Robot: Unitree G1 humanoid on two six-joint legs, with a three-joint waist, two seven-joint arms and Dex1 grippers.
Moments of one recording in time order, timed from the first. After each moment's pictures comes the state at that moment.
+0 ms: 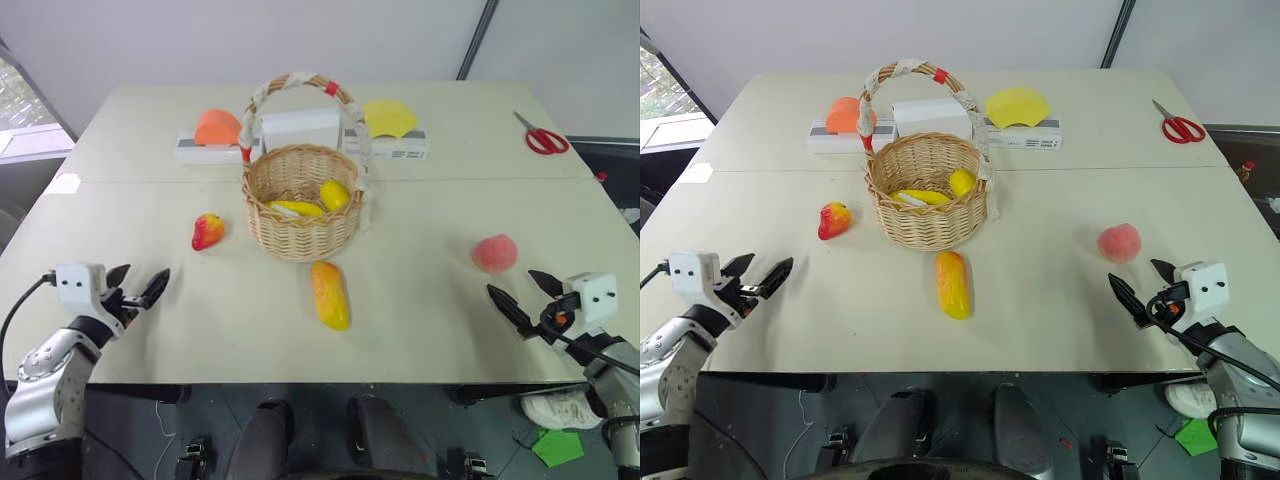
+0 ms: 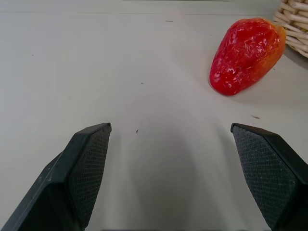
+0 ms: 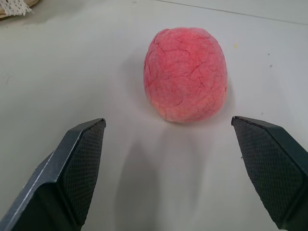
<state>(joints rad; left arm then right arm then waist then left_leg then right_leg) 0.06 0.51 0.46 -0.02 -0.45 0.30 -0.55 0.20 -0.58 -0.47 -0.13 0.41 0.22 0.67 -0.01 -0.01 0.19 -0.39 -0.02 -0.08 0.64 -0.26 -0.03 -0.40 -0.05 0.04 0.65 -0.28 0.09</state>
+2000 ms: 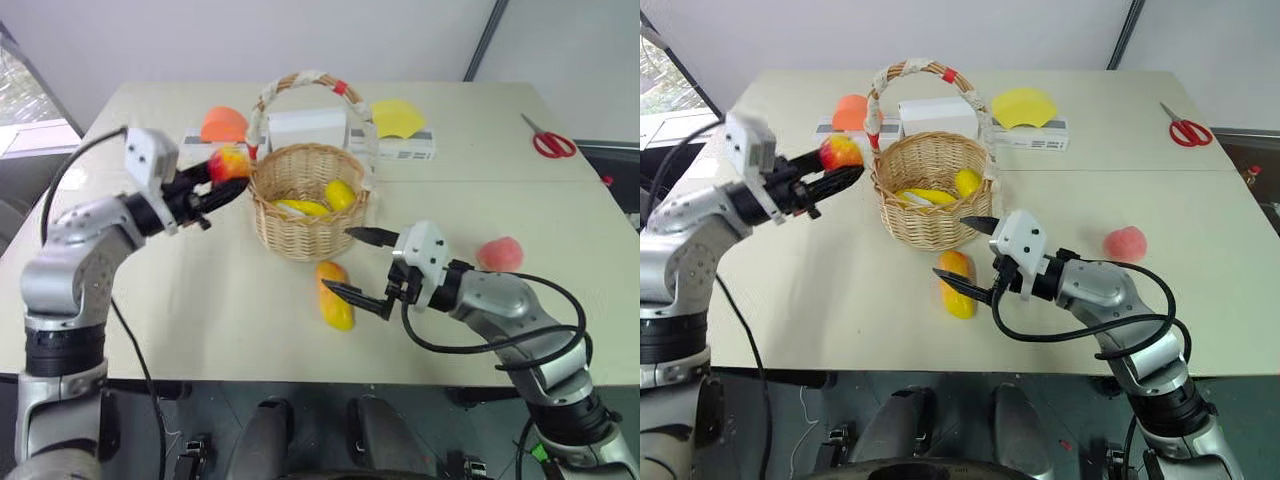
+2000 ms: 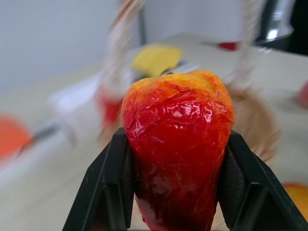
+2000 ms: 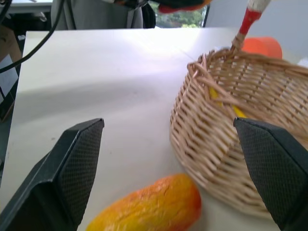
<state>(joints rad) -0.59 0.64 0.13 -0.22 -0.51 0.61 -0.80 -0.28 -0.56 0.15 -0.53 0.43 0.48 0.70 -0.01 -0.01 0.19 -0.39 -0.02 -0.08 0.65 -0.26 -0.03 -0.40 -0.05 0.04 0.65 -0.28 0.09</state>
